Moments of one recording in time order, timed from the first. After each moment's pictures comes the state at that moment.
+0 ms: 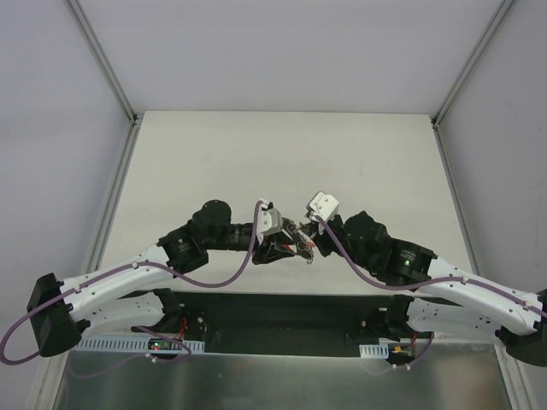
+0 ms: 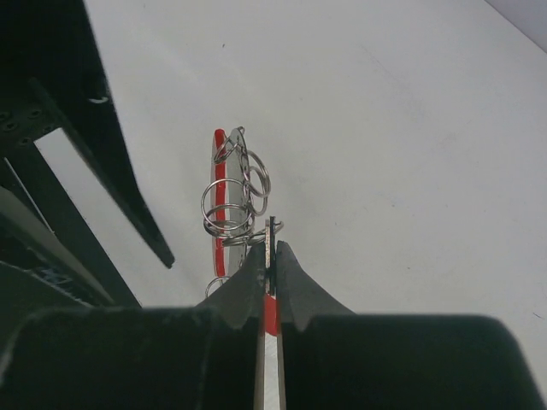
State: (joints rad) left arm -0.96 0.96 0.71 0.05 0.57 0.03; right arm 1.14 0.85 0.81 -0.32 0.25 -0.04
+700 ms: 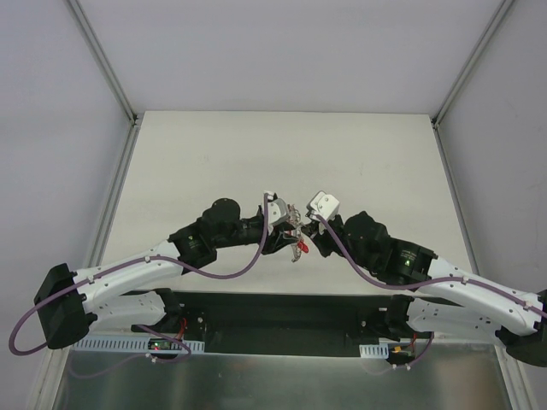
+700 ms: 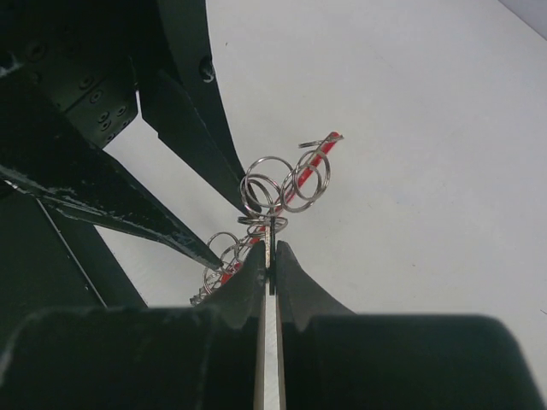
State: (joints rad) left arm -0.96 1.06 0.70 0.11 0.35 0.04; right arm 1.14 0.85 0.81 -0.32 0.25 -0.02
